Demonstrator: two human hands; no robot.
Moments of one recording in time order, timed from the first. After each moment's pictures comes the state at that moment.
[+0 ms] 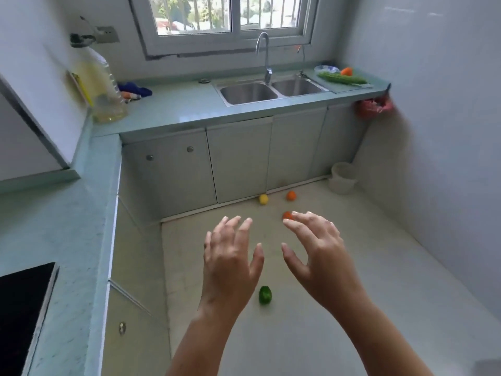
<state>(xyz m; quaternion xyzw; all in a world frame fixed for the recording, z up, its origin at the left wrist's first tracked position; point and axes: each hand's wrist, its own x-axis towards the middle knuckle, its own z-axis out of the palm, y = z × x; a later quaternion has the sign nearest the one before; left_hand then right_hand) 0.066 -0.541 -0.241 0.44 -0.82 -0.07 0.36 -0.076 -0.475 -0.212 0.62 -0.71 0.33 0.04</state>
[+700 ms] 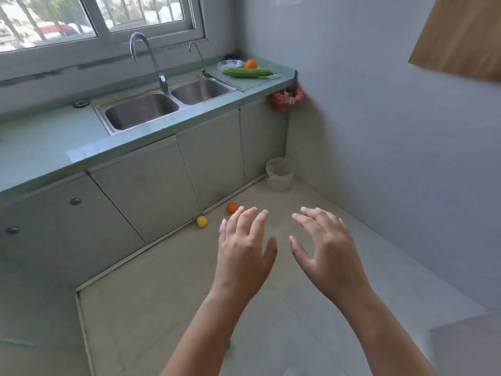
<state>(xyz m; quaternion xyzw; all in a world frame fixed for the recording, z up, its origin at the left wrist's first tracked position) -0.257 -0.625 -0.248 0.26 -0.90 -0.14 0.31 -0.362 -0.515 -0.234 0.46 -0.82 0.32 0.09</state>
